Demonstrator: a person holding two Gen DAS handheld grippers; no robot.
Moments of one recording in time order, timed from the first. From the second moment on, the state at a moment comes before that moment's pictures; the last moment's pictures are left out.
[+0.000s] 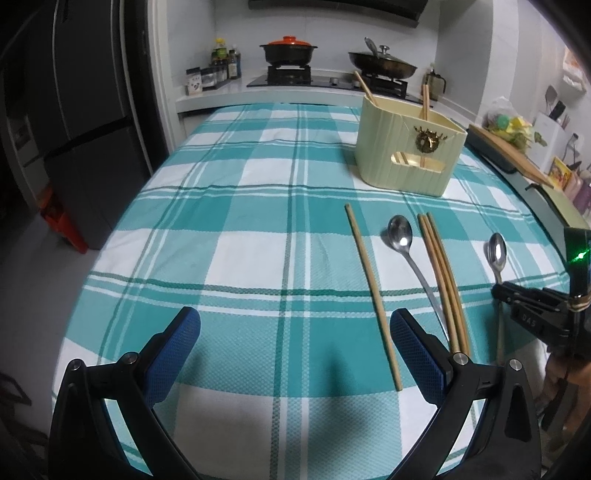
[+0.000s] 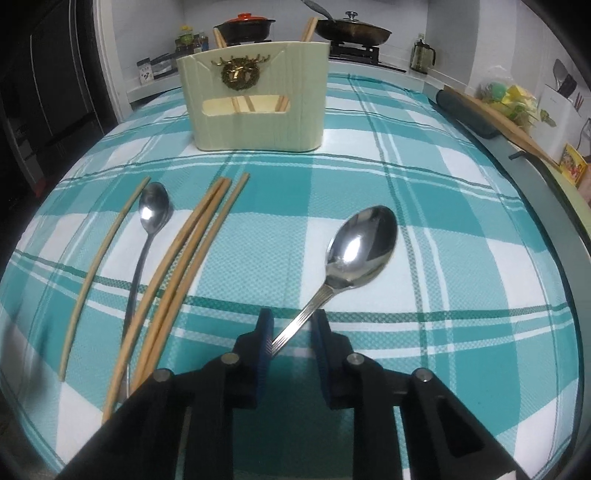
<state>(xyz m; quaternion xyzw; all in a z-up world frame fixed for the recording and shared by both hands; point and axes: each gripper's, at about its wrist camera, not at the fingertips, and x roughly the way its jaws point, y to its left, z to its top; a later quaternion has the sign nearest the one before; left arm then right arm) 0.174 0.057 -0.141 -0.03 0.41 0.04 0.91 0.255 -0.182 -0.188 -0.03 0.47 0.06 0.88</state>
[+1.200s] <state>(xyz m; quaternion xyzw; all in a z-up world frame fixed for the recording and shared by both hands) 0.271 0.027 -0.195 0.00 0.47 0.00 0.88 0.250 -0.240 -0.170 -0.01 0.47 0.09 0.88</state>
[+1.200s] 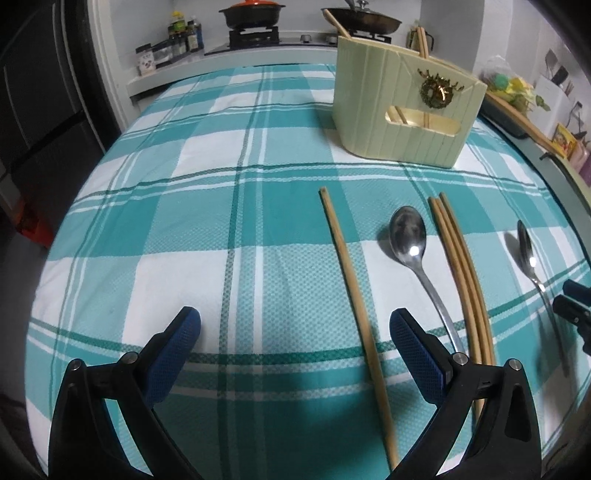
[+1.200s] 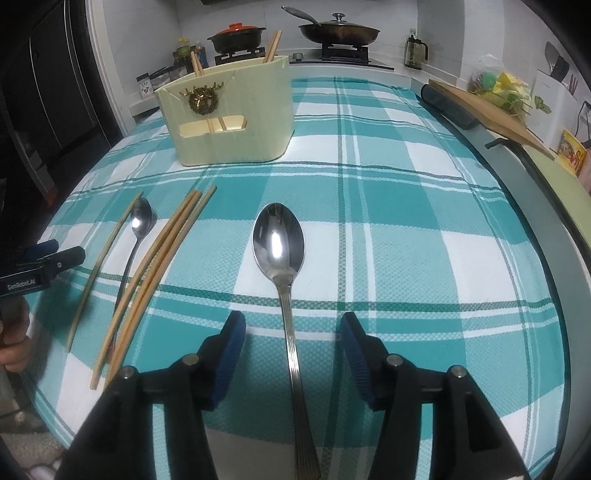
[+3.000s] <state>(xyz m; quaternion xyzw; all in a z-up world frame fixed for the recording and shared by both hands) 0.236 0.038 -0.072 -0.05 0.31 -0.08 0.95 0.235 -0.232 -0.067 -0.01 0.29 0.15 0.95</state>
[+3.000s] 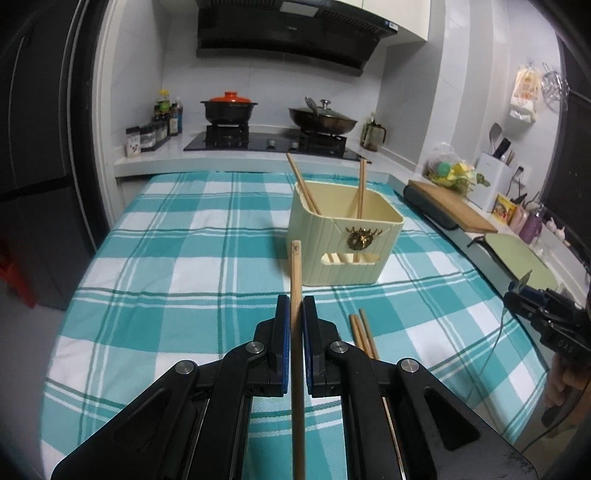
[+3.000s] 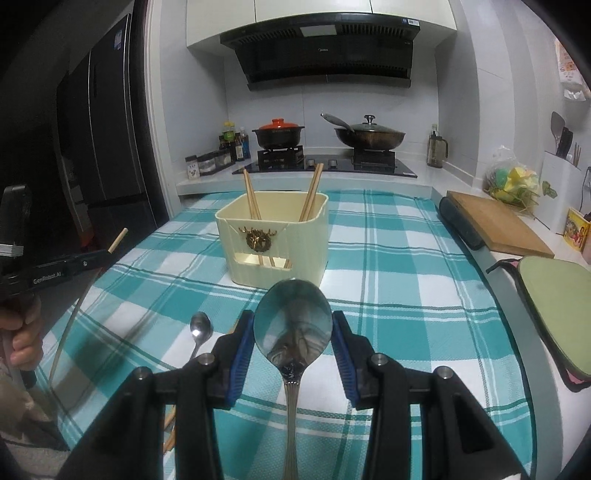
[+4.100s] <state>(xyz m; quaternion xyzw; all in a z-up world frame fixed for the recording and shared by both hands) 0.210 0.055 -0.043 -0.11 0.25 -0.09 0.96 0.210 -0.228 -0.019 -0.02 0.23 0.16 0.96</state>
